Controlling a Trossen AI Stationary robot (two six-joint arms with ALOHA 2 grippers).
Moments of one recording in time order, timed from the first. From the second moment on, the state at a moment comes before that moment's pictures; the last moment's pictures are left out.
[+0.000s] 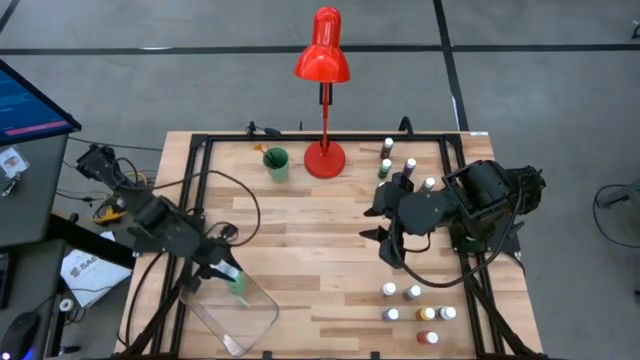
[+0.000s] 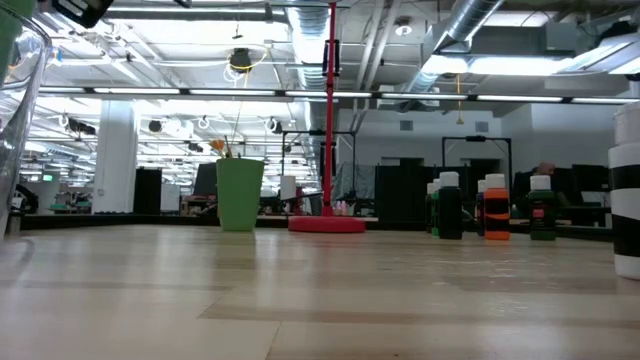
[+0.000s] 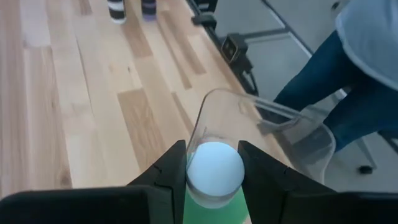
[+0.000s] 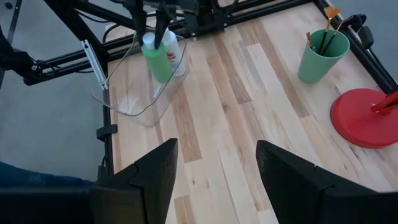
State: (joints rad) left arm -0.66 0.81 0.73 -0.55 -0.11 -0.26; right arm 0.42 1.72 2.33 -1.43 0.37 0.57
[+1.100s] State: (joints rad) left arm -0.67 0.84 0.68 -0.55 -0.16 -0.27; right arm 0.42 1.72 2.33 -1.43 0.37 0.57
